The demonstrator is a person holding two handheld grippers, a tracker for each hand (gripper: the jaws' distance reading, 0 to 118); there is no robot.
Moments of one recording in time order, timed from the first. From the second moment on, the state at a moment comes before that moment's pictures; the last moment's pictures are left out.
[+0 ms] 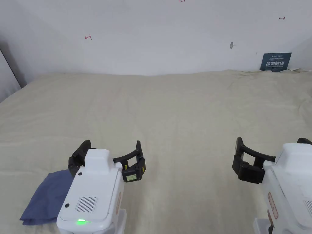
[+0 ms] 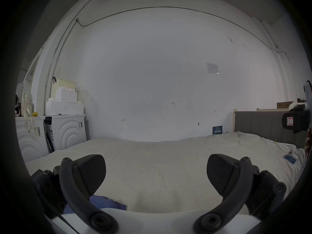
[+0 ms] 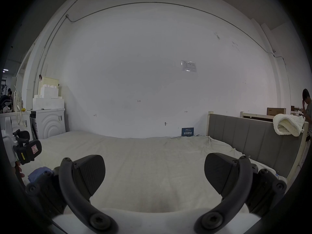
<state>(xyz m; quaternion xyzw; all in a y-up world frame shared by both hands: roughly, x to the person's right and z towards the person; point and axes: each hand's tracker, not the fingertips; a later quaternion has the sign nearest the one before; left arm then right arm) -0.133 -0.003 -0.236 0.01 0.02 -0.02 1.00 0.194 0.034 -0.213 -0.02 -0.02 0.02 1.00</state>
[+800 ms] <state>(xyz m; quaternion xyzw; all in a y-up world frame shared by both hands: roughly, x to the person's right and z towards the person) -0.135 0.003 -0.235 0.02 0.03 -0.01 1.00 0.193 0.037 -0.210 -0.01 -0.02 0.02 1.00</state>
